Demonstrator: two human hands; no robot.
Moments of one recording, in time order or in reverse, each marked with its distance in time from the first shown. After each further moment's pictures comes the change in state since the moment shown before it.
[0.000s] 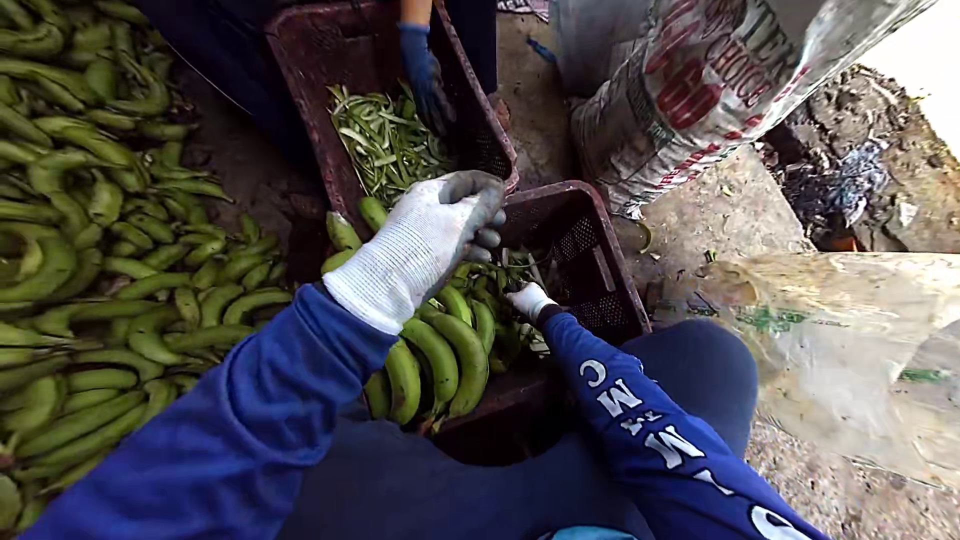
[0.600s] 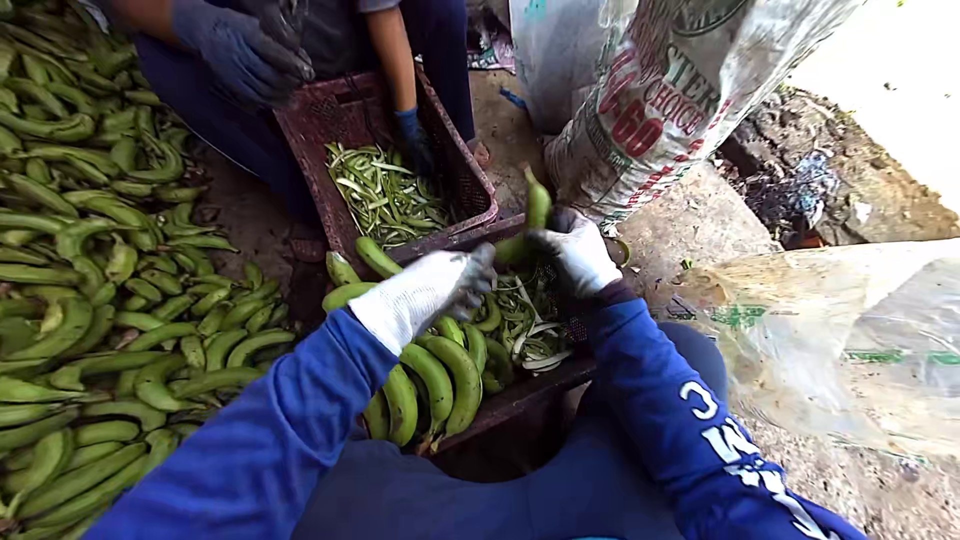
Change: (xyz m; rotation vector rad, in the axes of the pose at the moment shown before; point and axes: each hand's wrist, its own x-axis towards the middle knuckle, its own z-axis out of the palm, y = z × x) left_hand 0.007 -0.017 0.014 0.120 -0.226 -0.243; right_hand -0.137 -0.078 -0.148 0.488 0.429 -0.595
